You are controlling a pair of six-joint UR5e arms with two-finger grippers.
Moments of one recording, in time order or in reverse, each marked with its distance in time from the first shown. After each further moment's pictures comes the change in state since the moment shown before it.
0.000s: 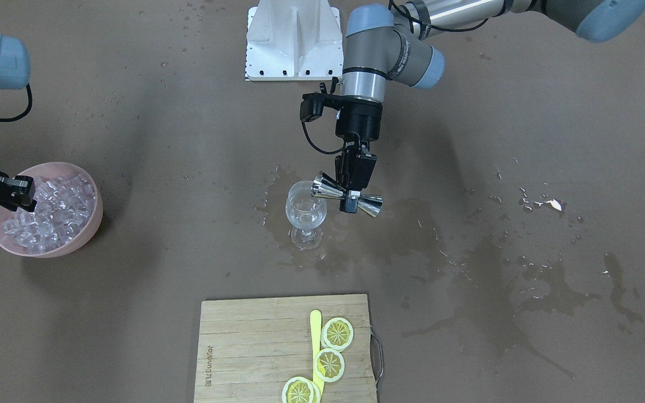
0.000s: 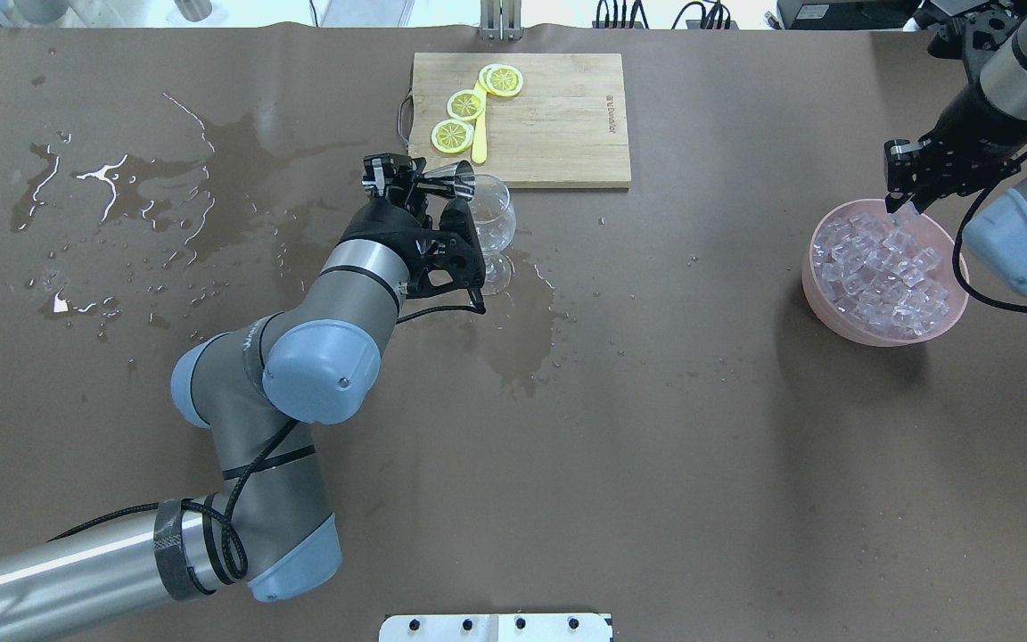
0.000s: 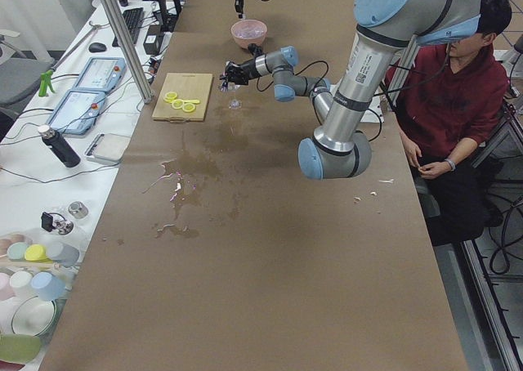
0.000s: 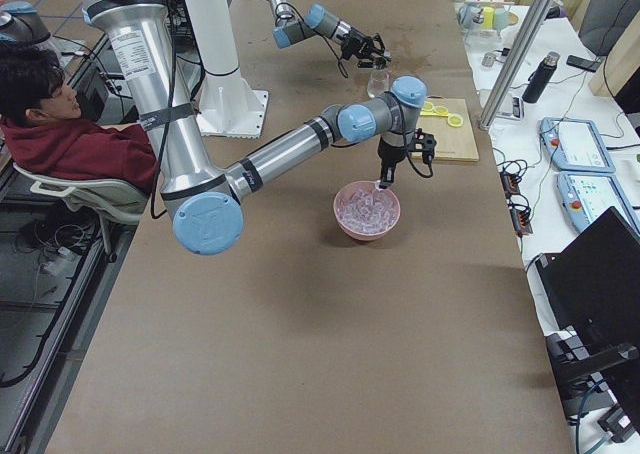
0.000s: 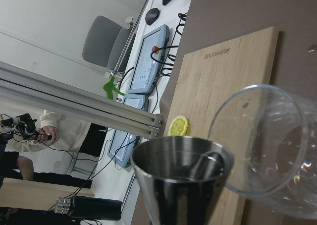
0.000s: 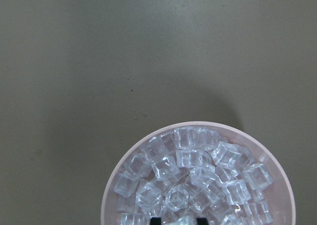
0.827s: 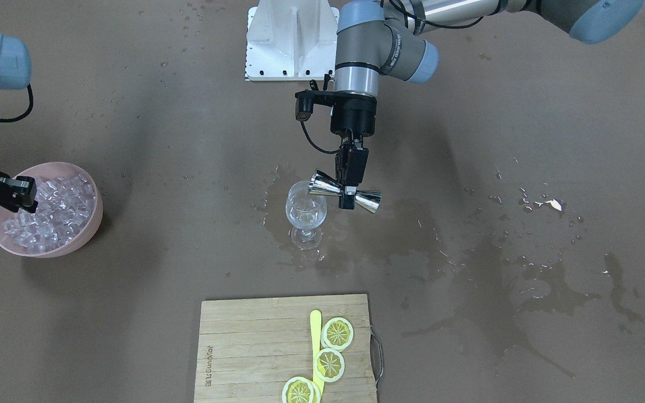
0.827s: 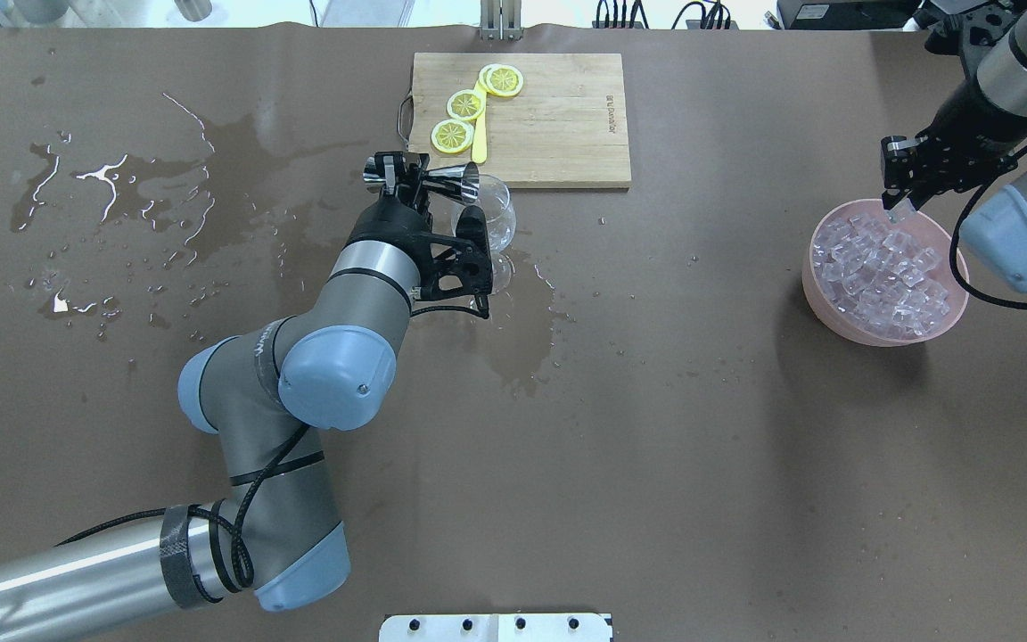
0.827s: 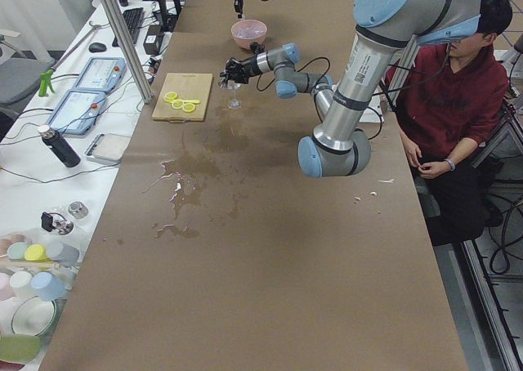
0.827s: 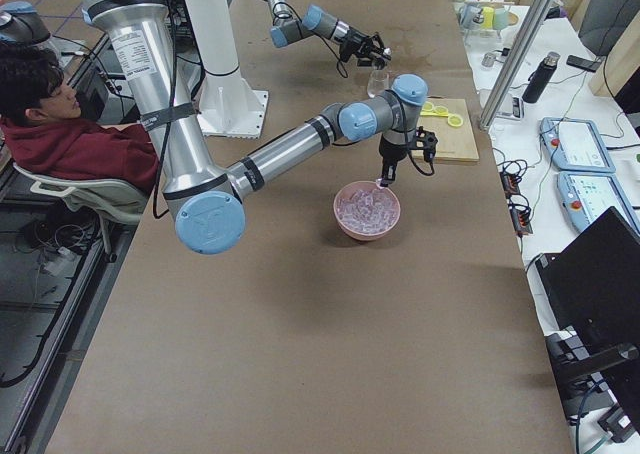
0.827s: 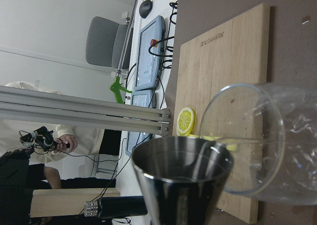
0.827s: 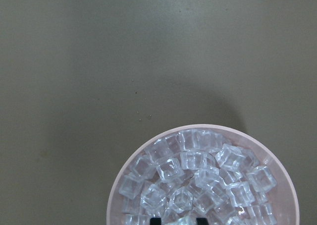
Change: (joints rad) left arm 0.010 -0.014 -0.017 0.051 0.041 0.089; right arm 0.000 0.012 -0.003 0.000 0.001 0.001
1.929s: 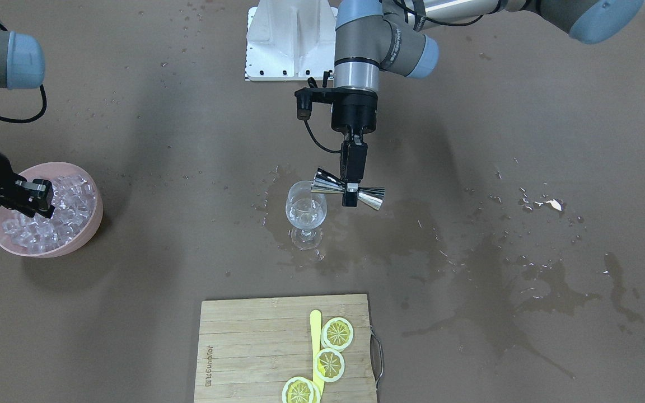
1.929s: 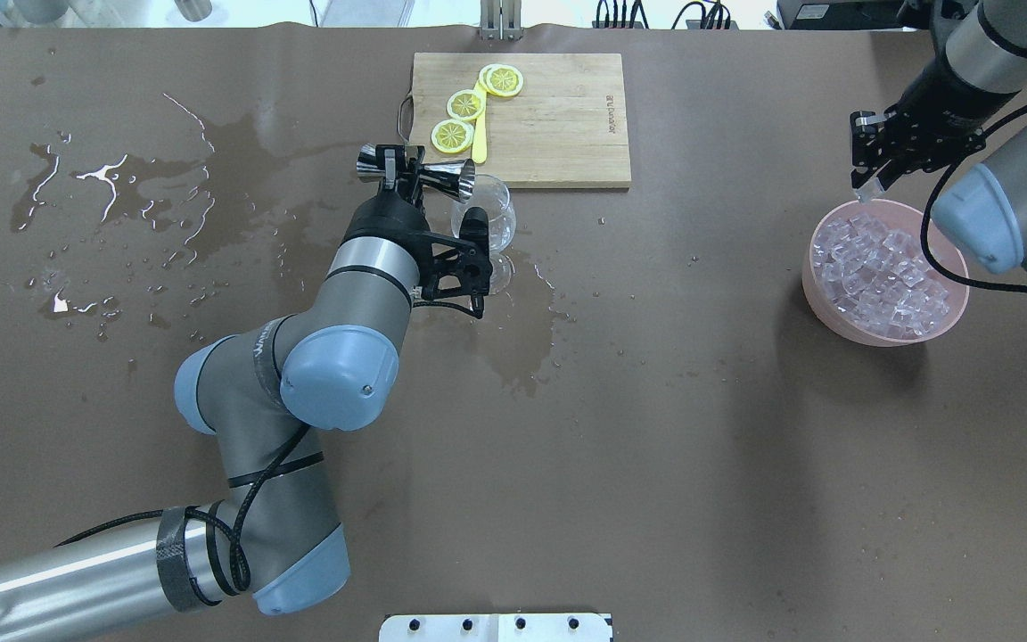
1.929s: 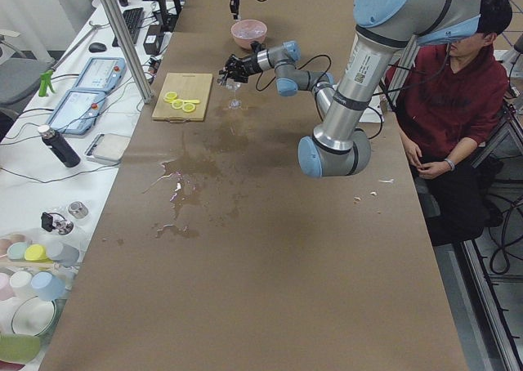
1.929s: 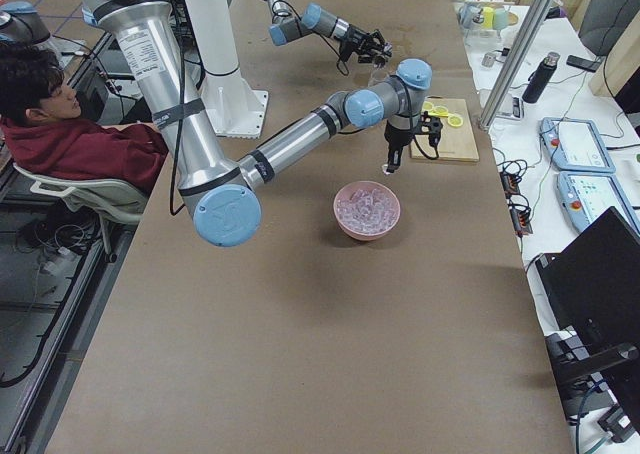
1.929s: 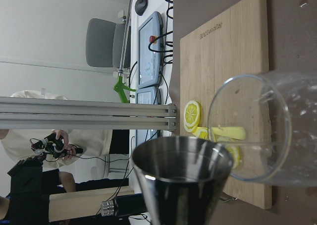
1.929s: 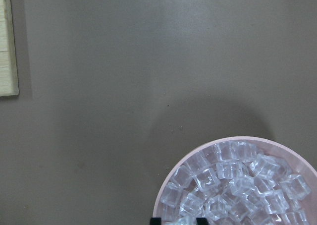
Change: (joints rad) left arm 0.000 -0.004 -0.017 0.040 0.036 0.087; right arm -0.013 0.070 -0.011 -0.001 0.001 0.066
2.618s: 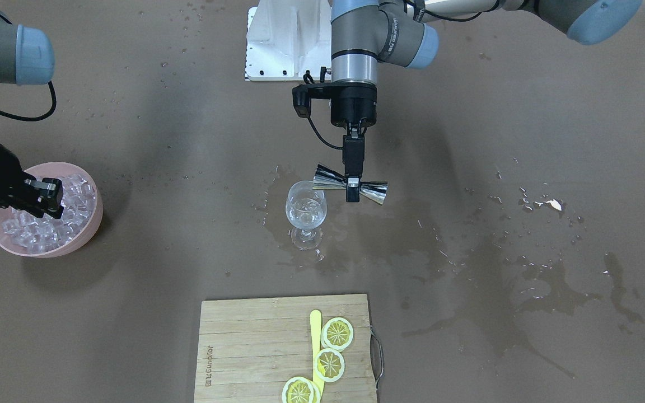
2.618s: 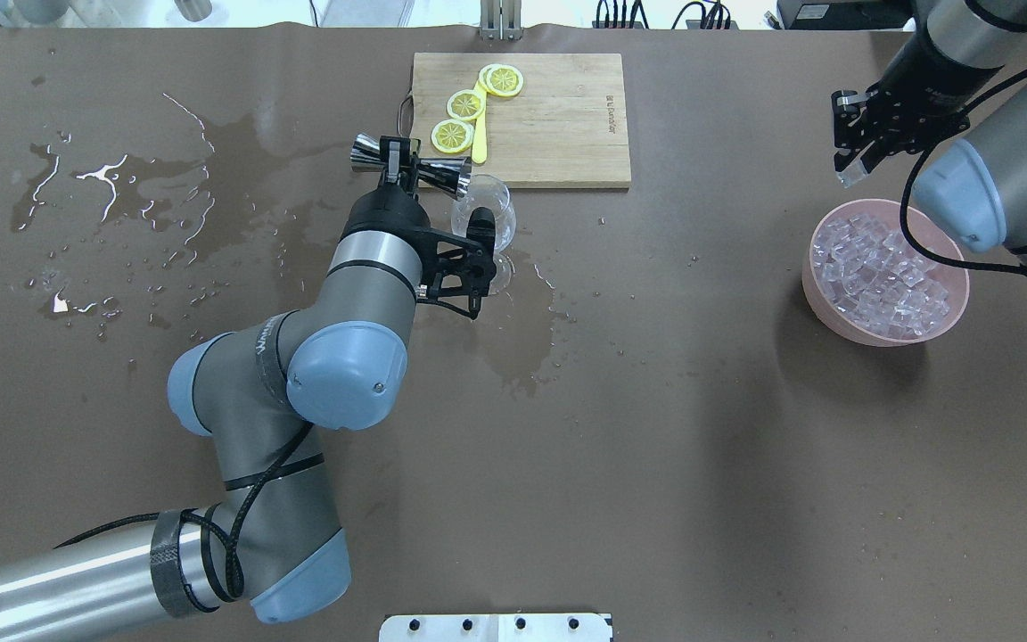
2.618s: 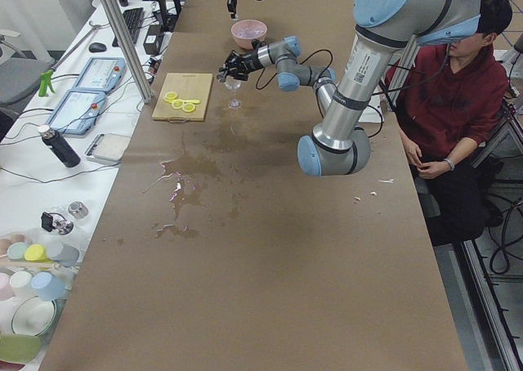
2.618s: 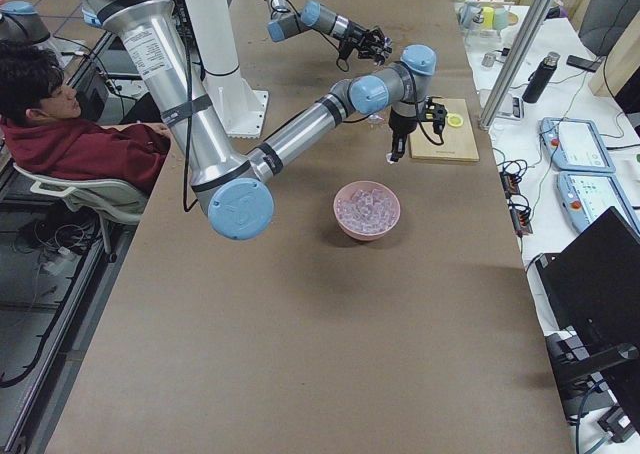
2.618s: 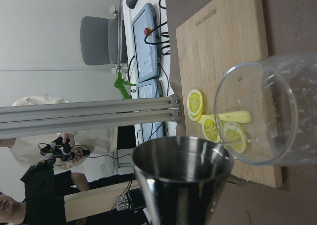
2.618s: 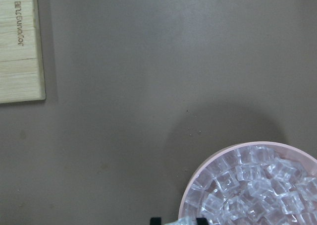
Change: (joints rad) left arm 0.001 -0.011 -0.042 0.115 0.015 0.063; right arm -0.001 0.070 -0.002 -0.060 0.003 -0.001
